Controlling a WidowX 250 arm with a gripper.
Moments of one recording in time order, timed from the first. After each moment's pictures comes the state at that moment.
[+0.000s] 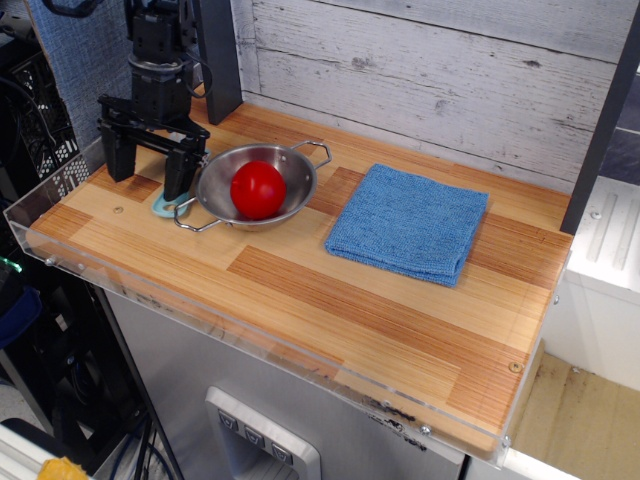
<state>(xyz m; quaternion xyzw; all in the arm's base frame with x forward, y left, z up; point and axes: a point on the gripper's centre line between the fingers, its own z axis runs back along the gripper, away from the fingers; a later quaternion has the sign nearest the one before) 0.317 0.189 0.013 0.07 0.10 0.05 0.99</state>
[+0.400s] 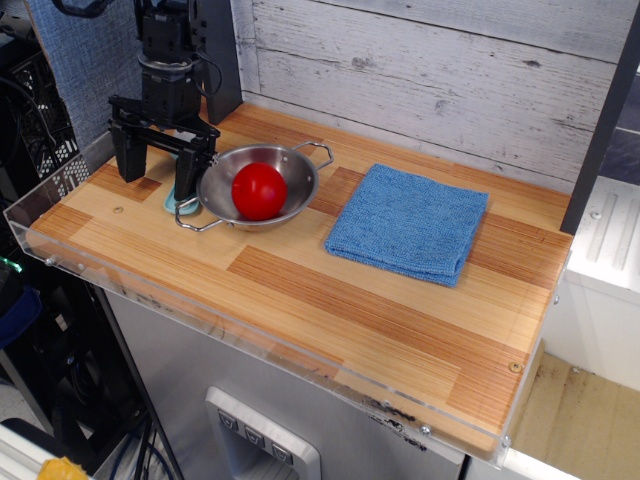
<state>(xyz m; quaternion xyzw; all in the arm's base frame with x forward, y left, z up) 0.320 0.181 0.013 0.06 0.10 0.05 0.99</state>
